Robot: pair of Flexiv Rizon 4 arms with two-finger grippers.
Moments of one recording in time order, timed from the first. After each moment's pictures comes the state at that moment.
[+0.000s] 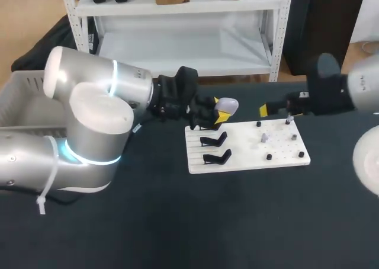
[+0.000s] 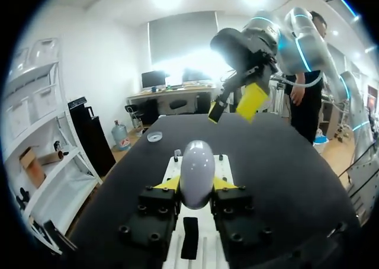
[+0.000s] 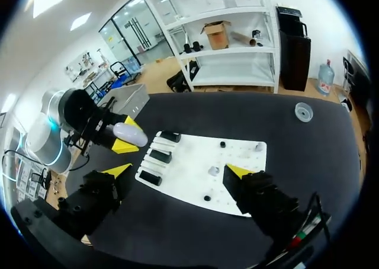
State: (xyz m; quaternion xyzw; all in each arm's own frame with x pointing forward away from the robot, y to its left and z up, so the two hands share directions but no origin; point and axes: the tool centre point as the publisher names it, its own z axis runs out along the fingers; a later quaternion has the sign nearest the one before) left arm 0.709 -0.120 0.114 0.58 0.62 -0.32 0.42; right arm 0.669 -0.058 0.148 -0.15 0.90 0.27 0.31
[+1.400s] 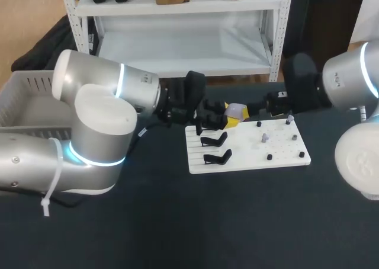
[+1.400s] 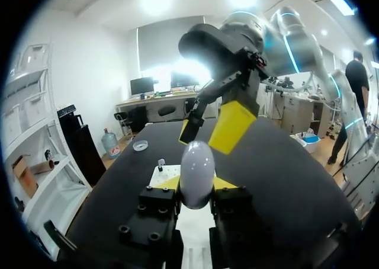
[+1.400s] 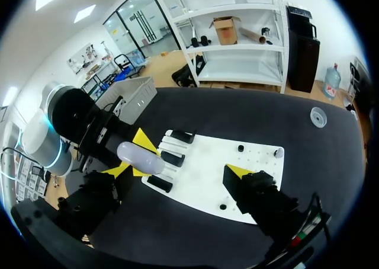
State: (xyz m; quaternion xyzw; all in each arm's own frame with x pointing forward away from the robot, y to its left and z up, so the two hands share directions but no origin) left arm 0.685 -0.140 0.116 0.60 0.59 -0.35 0.42; right arm 0.677 -0.026 0.143 -0.17 0.90 0.27 0.30
